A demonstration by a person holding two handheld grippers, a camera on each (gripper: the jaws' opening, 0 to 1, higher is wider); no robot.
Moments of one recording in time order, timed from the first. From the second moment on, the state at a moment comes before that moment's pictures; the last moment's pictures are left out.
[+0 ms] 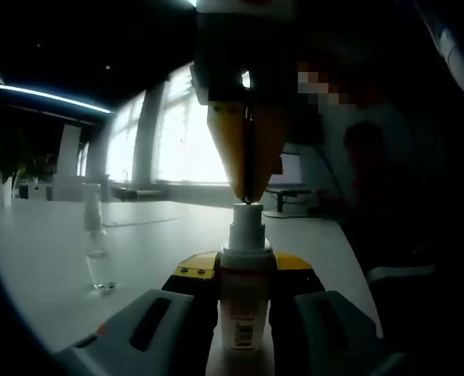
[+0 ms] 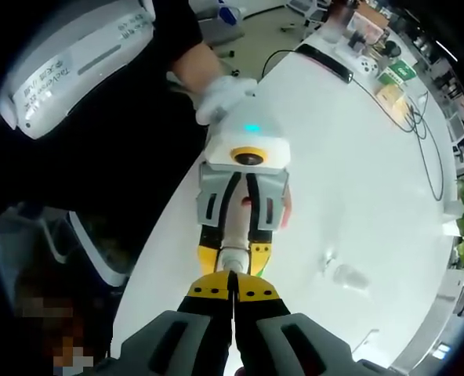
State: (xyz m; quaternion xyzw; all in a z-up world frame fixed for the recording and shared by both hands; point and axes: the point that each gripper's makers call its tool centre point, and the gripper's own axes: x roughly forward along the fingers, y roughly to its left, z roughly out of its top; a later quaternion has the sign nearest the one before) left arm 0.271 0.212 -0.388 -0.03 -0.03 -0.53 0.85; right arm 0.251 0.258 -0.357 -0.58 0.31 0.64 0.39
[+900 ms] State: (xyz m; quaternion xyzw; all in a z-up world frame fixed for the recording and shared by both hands) left arm 0.272 0.212 -0.388 -0.03 -0.04 -0.53 0.85; right arm 0.251 0.258 -0.356 -0.58 0.31 0.64 0.39
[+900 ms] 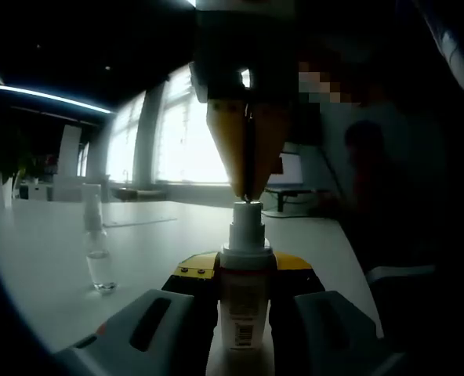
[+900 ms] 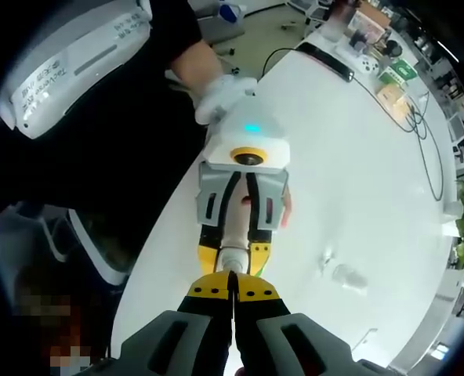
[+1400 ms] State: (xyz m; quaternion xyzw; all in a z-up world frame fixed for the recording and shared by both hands) left arm 0.271 0.212 -0.387 -0.03 -0.04 -0.53 0.85; right arm 0.253 0.259 -0.354 -0.58 0.31 0.64 0.39
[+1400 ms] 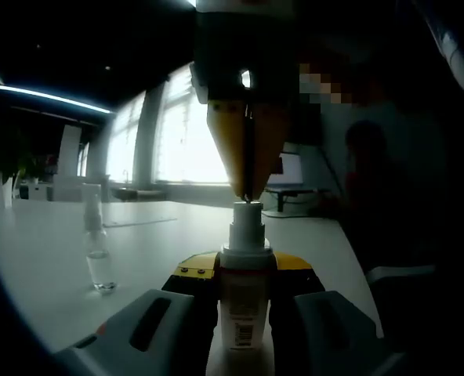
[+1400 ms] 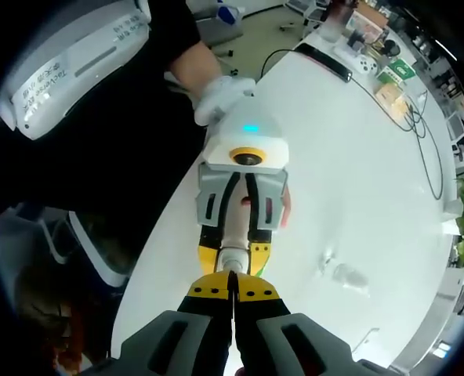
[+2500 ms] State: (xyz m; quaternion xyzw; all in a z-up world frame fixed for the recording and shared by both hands) left arm 0.272 0.212 -0.387 -0.03 -0.04 -0.53 0.85; right arm 0.253 0.258 -0.355 -0.58 0.31 0.64 0.39
